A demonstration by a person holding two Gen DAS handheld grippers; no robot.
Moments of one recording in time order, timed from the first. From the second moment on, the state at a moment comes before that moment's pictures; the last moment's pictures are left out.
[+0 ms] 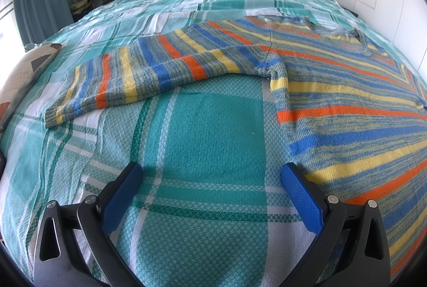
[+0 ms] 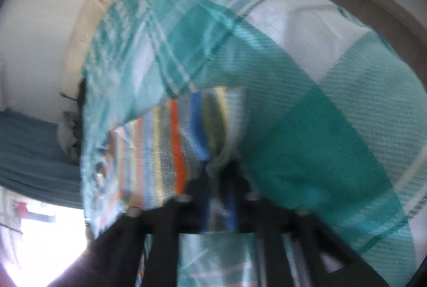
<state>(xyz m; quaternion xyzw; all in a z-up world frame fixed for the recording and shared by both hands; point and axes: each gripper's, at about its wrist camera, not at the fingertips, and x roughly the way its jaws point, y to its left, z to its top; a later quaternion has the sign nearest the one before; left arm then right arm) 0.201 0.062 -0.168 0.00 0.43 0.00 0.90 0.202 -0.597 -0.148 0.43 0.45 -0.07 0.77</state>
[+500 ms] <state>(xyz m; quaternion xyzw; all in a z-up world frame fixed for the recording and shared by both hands) 0.199 0.061 -0.167 0.00 0.42 0.00 0.91 0.329 -0.273 -0.024 0.31 0.43 0.26 0.81</state>
